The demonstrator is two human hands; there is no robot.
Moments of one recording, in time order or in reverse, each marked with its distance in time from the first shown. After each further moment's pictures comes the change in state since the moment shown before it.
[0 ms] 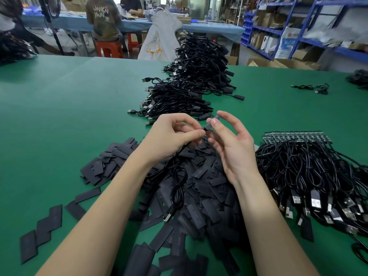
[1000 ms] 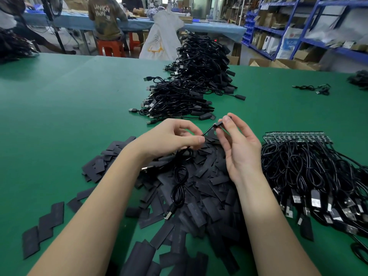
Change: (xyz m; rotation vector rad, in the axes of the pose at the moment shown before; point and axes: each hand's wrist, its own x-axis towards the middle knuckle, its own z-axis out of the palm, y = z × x) left_hand 0.001 0.004 -0.011 0.115 -0.206 -0.211; right_hand 0.004 0.000 -0.003 0.170 0.186 0.008
